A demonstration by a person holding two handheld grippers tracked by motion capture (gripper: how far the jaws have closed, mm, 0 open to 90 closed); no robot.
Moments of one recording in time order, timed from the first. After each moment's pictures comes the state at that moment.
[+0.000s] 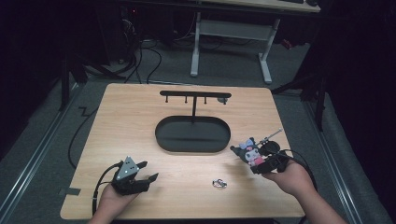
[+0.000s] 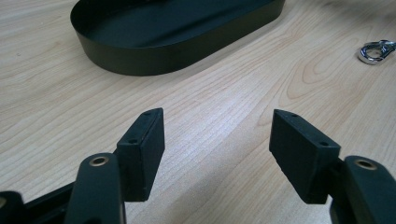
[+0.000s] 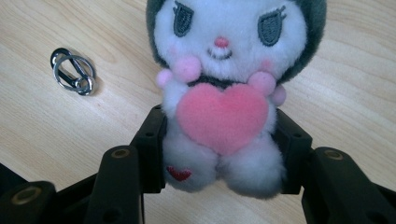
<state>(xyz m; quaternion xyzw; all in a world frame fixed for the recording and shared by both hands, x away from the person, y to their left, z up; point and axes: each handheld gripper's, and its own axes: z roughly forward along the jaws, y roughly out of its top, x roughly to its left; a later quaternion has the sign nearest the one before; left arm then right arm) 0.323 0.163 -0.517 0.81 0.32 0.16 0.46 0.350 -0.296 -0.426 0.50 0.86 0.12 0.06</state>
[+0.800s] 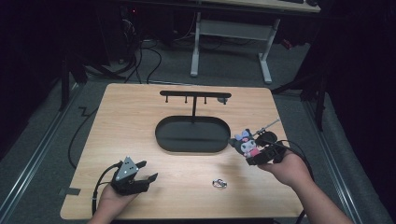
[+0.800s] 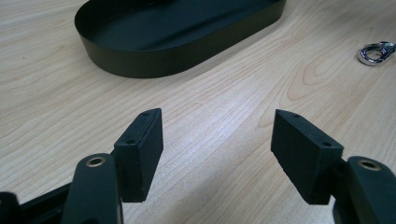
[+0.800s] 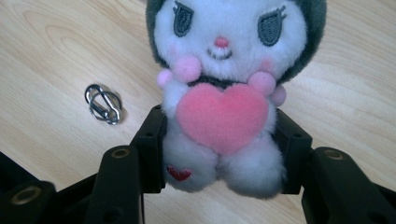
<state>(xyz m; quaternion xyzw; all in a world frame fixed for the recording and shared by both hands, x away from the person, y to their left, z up) 0.322 0.165 -0.515 0.81 0.32 0.17 0.46 0.365 -0.282 -0.399 0.50 0.85 0.14 0.05</state>
